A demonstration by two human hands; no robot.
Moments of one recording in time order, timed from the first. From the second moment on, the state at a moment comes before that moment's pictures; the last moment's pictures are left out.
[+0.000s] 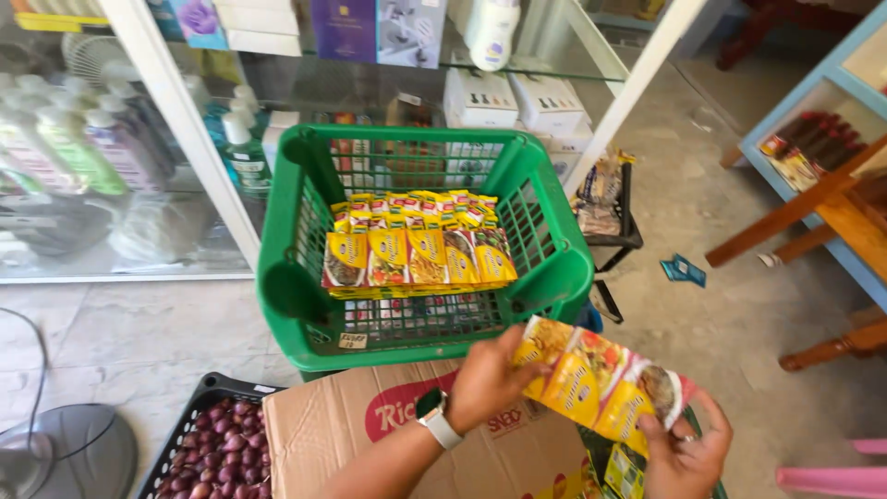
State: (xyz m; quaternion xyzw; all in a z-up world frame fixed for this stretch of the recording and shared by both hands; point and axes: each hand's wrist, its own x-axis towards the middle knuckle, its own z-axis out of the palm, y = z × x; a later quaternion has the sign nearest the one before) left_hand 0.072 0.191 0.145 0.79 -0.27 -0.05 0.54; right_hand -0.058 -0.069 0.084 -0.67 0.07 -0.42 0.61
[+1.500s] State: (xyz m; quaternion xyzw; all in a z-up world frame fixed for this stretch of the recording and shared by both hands) left_hand 0.265 0.256 0.079 0.97 -0.20 0.01 0.14; right_hand 0.263 0.075 0.079 -0.99 -0.06 0.09 0.06
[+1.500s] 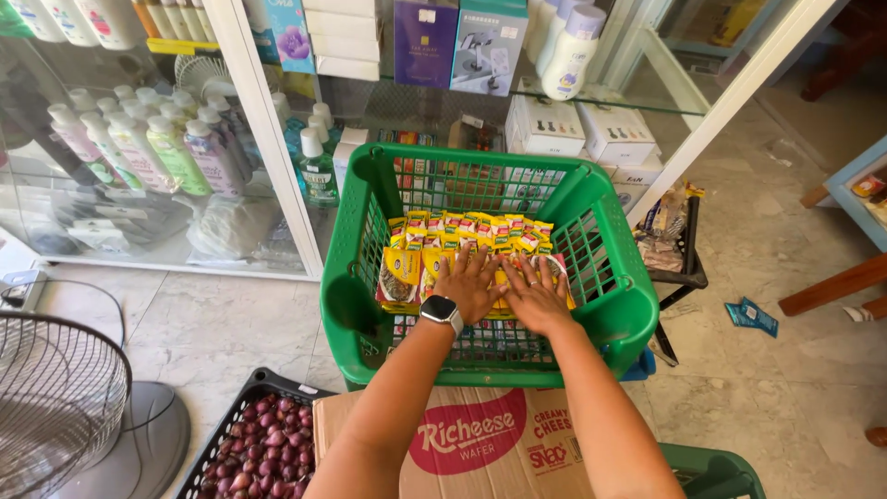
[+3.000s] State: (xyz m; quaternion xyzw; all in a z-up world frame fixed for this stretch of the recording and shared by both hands) left_hand 0.003 0.005 -0.066 0.73 -0.54 -0.22 0.35; right_hand -0.289 -0.180 -0.307 -0.56 0.59 -0.15 0.56
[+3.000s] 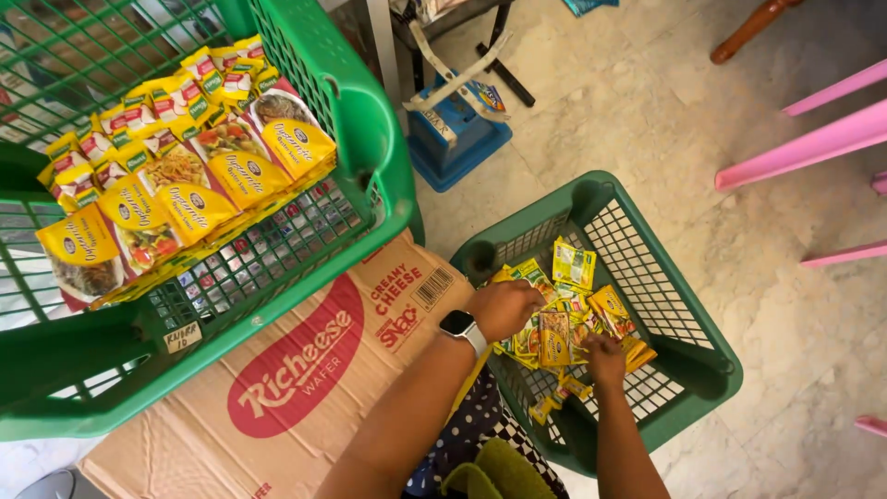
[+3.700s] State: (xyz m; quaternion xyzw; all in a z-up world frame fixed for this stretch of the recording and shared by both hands) left_hand 0.005 0.001 -0.071 0.76 -0.54 -0.28 0.21; right_hand -0.229 -0.136 -0.285 -0.62 0.62 -0.10 0.47
